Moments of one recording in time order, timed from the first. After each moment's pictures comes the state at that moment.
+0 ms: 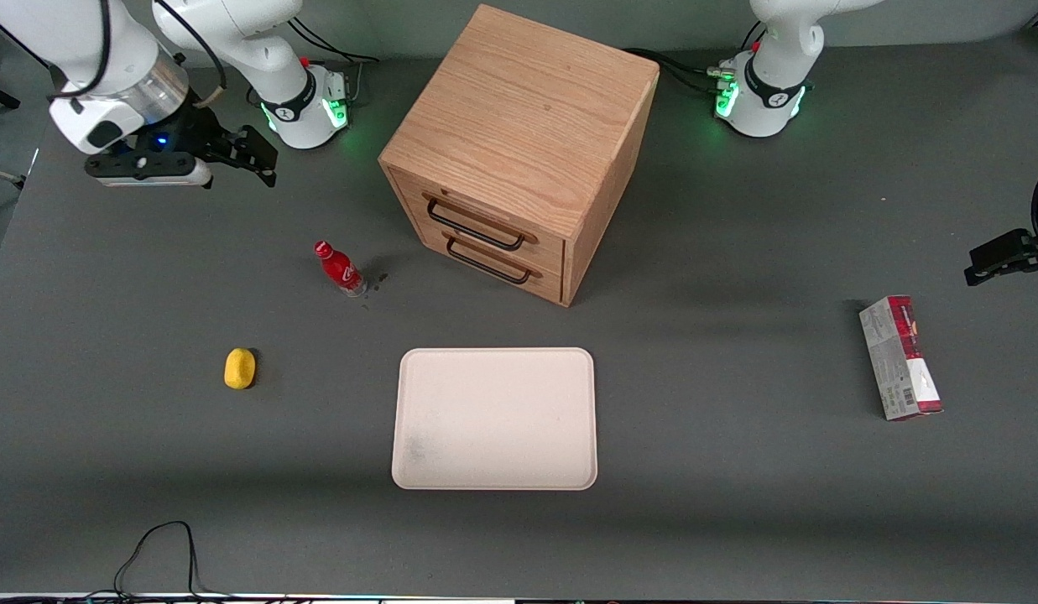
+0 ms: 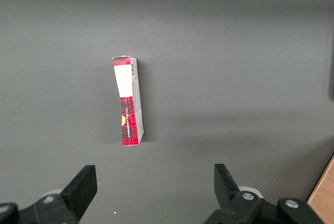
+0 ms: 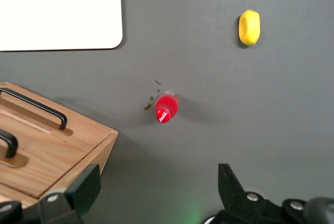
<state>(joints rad) 0.35 -0.36 -0.05 -2.11 0.00 1.74 0.35</state>
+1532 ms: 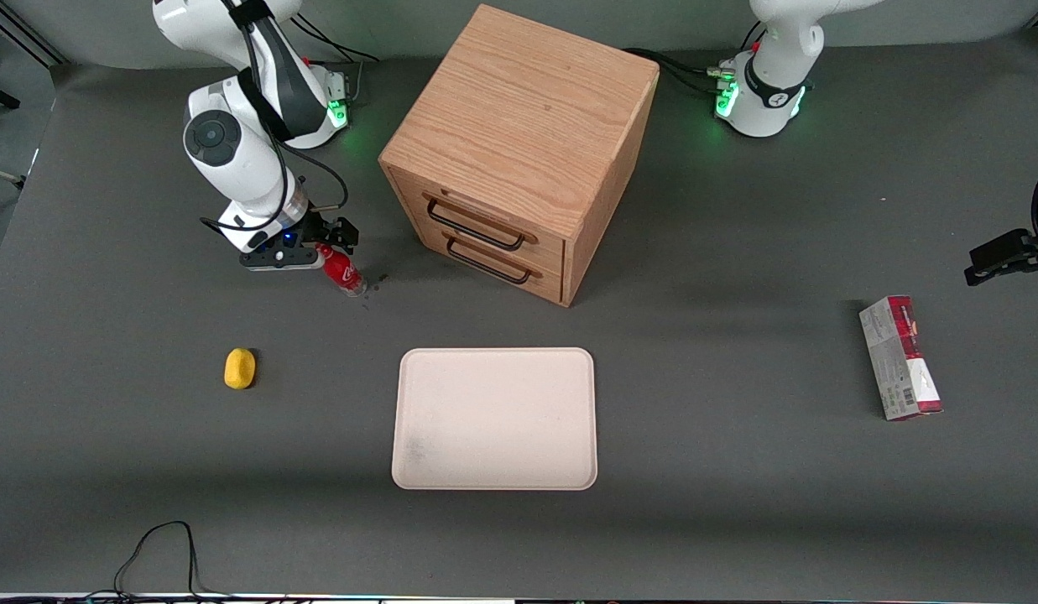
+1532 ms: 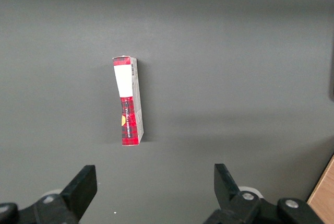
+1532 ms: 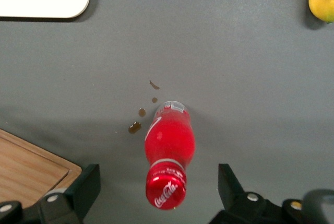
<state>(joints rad) 0.40 -0.12 -0.05 -2.50 0.00 2.35 0.35</state>
